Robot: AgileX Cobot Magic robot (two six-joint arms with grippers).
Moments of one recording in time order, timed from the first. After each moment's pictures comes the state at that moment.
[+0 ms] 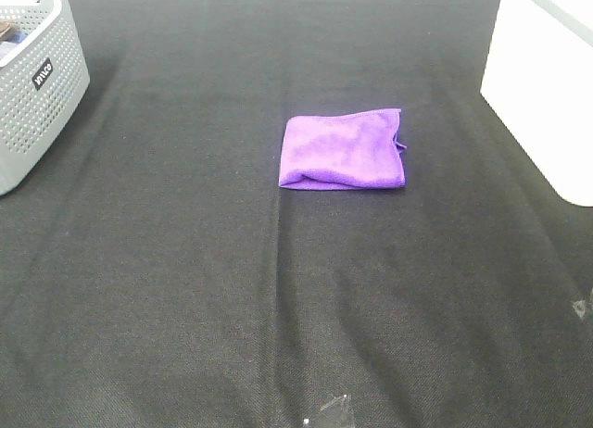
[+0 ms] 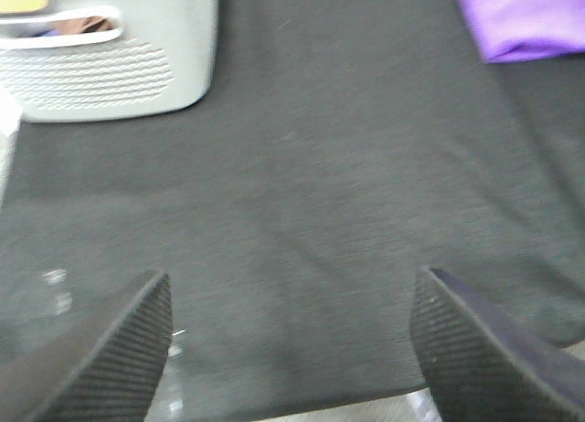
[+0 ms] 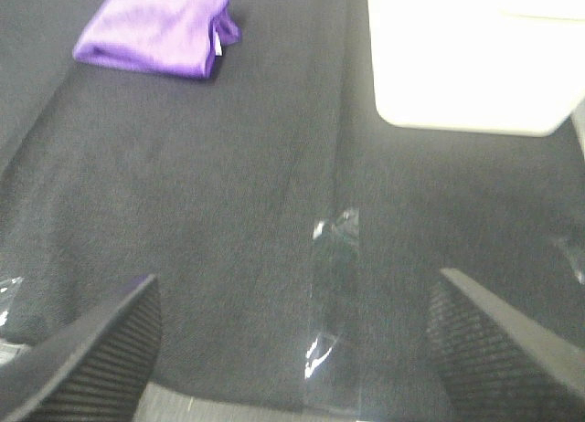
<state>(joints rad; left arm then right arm) 0.02 0.05 -0.69 -0.16 1.23 0.12 0.14 0.09 -0.70 0.00 1.23 -0.05</state>
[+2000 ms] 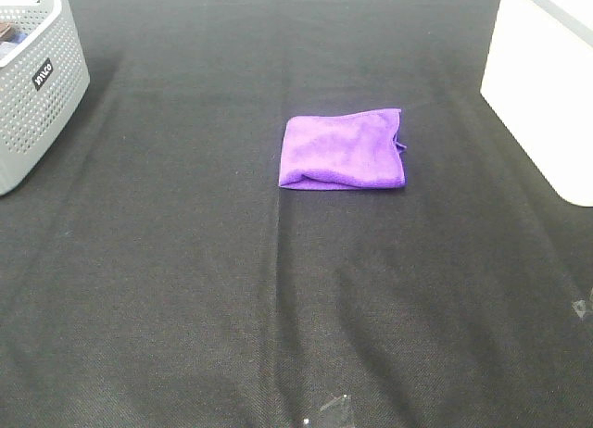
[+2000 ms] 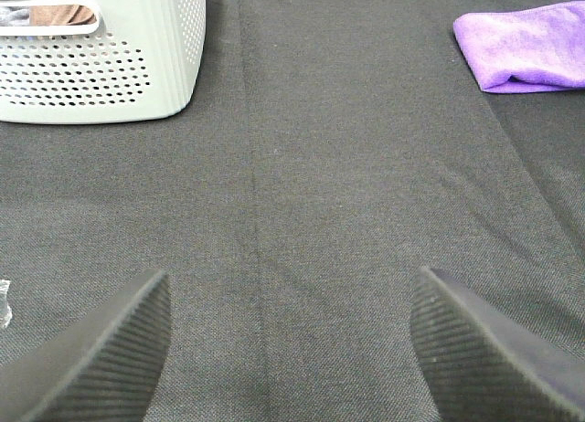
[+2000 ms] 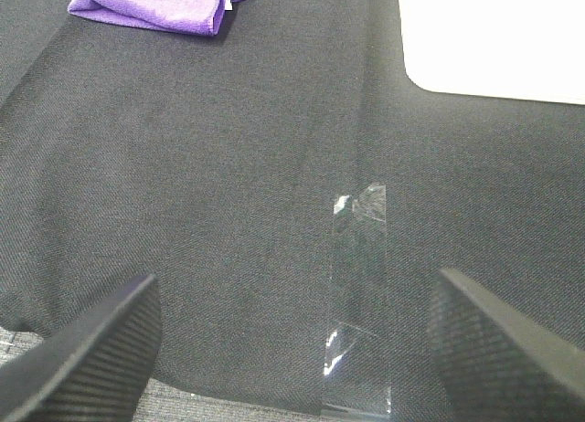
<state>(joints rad) 0.09 0.00 -0.52 -0.19 1.09 0.12 0.14 0.00 -0.46 0.02 1.11 -0.06</state>
